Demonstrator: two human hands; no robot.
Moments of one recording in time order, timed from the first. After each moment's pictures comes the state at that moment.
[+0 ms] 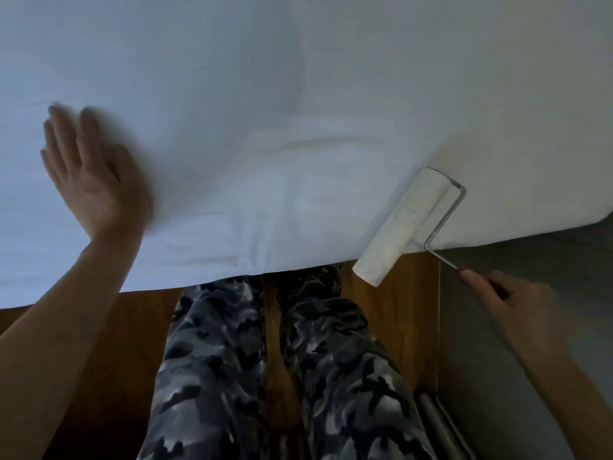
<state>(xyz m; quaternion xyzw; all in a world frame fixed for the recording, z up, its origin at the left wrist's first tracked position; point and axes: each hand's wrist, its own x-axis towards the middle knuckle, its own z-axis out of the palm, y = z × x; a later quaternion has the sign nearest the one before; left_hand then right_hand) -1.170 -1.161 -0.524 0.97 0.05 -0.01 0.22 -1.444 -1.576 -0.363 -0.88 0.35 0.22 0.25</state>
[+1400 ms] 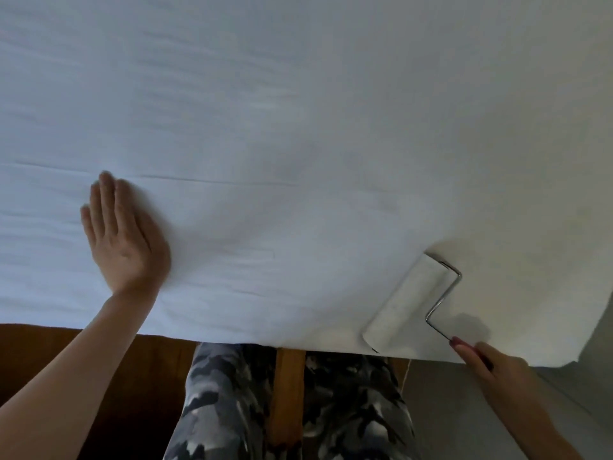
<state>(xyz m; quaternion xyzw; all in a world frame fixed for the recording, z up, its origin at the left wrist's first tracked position) -1.164 -1.140 -0.489 0.99 0.10 0.01 0.13 -1.338 -1.614 -0.368 -0.87 0.27 0.38 0.15</state>
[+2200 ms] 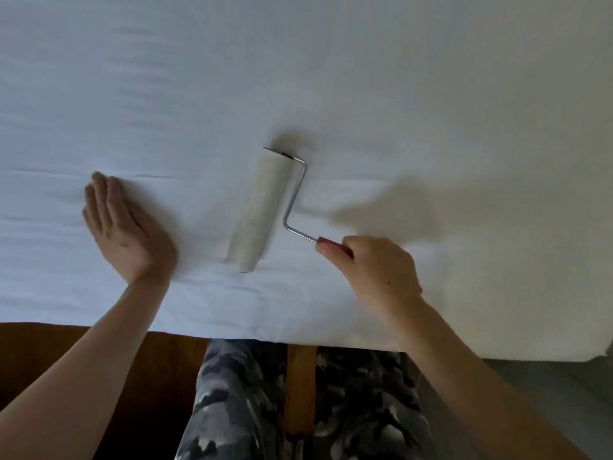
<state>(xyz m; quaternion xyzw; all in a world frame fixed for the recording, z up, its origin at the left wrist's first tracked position) -1.153 -1.163 -0.497 0.97 0.20 0.07 0.14 -1.183 -1.476 -0.404 -0.90 0.07 0.38 0.20</state>
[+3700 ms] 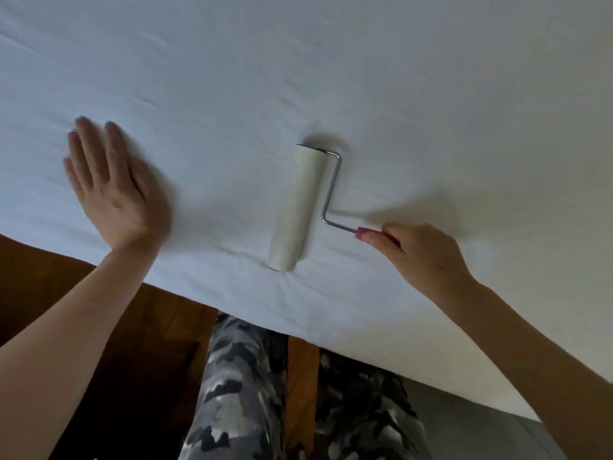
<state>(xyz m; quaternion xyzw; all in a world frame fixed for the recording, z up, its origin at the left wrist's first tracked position) -1.166 -1.036 -0.498 0.96 0.26 0.04 0.11 -1.112 -1.404 -0.410 -0.91 -0.09 0.39 0.11</state>
